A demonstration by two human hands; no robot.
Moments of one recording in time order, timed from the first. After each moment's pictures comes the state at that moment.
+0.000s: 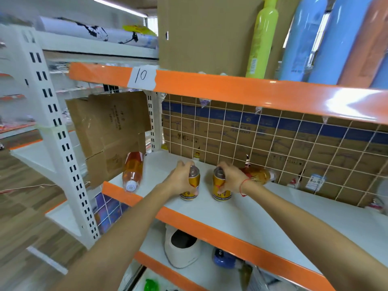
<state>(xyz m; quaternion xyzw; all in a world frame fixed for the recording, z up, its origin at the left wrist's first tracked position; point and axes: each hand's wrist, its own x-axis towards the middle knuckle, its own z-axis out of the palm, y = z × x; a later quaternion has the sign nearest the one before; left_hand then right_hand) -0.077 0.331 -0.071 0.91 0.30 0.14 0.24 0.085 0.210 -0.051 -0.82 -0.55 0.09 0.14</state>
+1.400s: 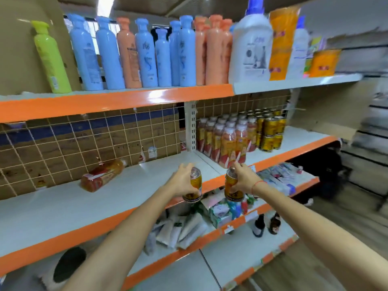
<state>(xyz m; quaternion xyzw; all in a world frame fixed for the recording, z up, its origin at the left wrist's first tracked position) 0.003 -0.028 -0.038 0.96 -0.13 0.03 0.23 0.002 -0.257 -0.025 -0.97 -0.10 0.01 0.20</state>
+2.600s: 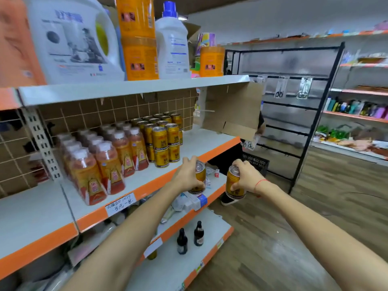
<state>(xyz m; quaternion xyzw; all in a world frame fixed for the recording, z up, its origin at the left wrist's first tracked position) 0.172 -0.503 -0.041 0.93 -0.27 0.04 0.24 0.097 -0.704 -0.026 -0.98 0.07 -0.04 0.17</state>
